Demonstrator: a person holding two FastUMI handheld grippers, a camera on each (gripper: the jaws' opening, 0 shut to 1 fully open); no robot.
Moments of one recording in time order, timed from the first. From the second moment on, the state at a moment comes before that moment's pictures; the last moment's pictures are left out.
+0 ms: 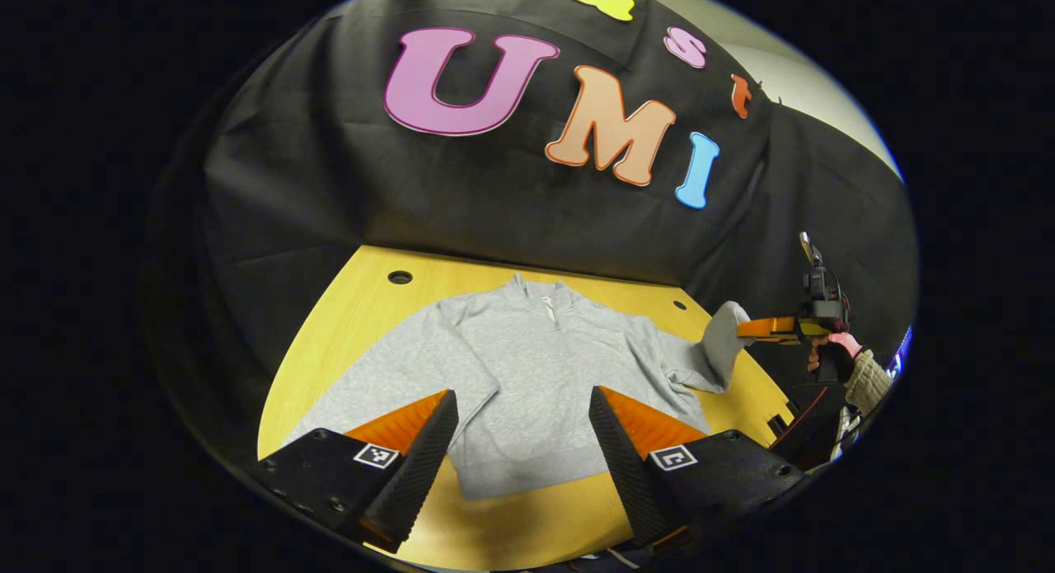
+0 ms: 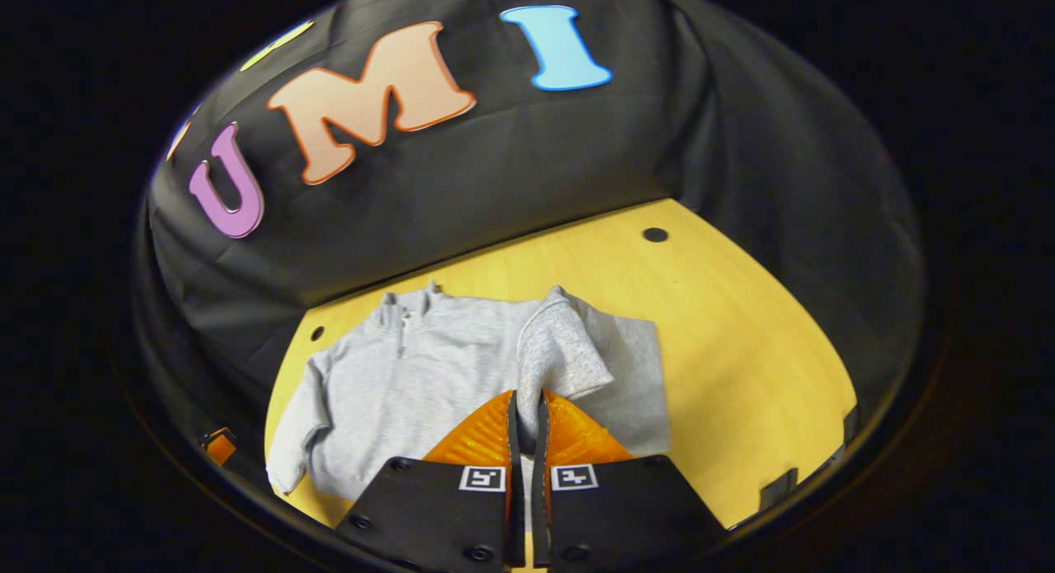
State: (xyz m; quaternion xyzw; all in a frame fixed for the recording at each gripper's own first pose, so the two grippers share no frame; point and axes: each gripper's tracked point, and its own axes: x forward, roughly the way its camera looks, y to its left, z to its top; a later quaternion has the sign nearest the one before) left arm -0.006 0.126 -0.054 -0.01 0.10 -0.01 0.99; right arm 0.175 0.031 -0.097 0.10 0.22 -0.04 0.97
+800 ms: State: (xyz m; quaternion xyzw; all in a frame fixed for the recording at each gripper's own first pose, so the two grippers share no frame) left arm -0.066 0.239 -0.091 -0.09 0.11 0.11 0.98; right arm 0.238 0.373 -0.110 0.16 0.24 0.24 0.93
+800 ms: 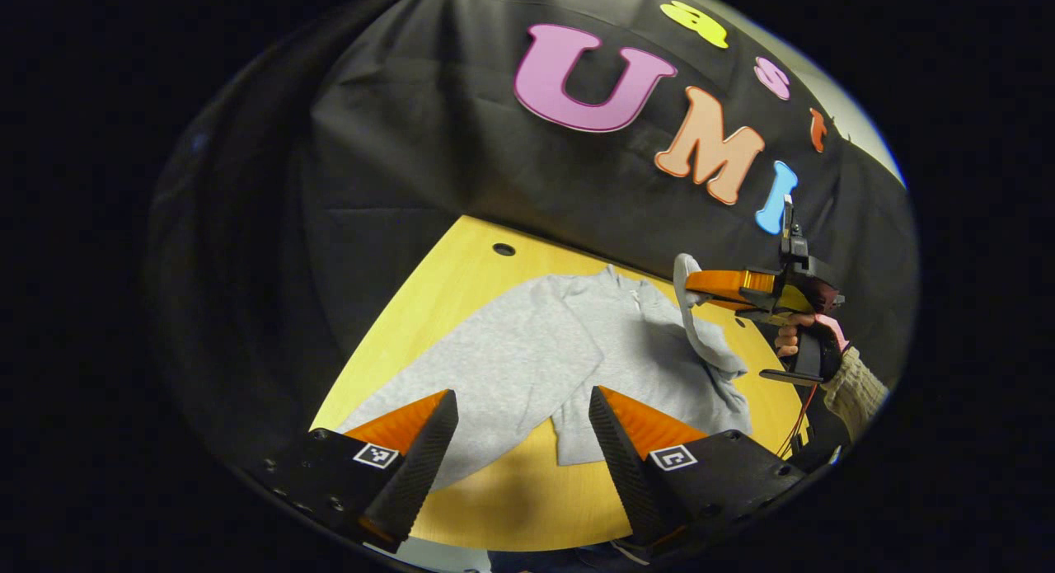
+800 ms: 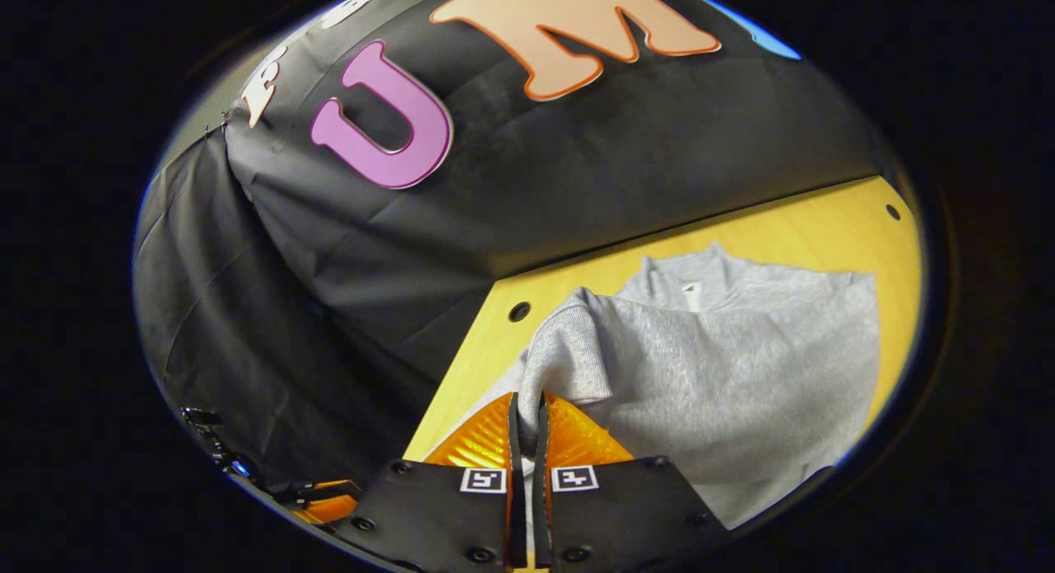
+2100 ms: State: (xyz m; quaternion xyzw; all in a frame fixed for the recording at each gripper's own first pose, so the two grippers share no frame) left arm -0.124 0.339 -0.227 -0.12 0.22 0.29 0.92; right arm 0.188 0.407 -0.124 0.12 0.25 0.25 0.93
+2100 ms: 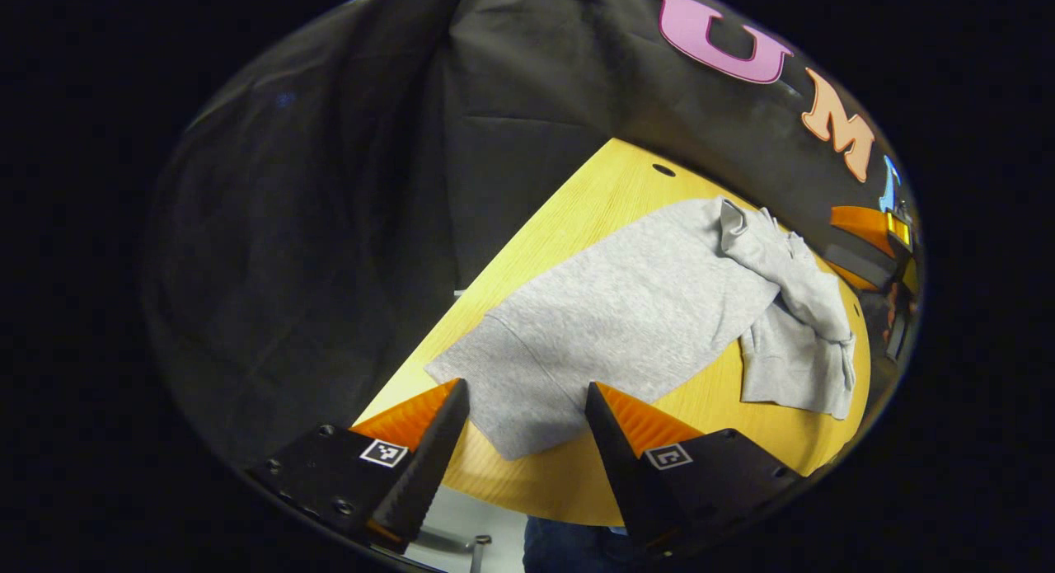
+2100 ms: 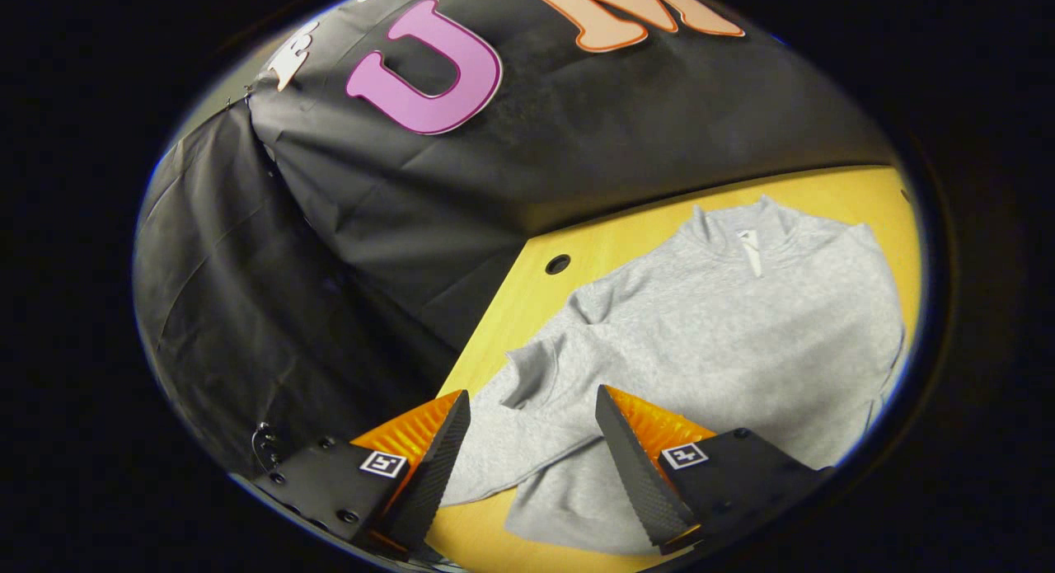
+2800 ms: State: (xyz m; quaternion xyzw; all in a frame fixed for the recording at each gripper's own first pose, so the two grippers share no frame) left arm -0.110 0.331 -0.223 -0.08 0.25 0.29 0.92; right arm 0.113 0.290 -0.092 0.06 0.23 0.17 0.96
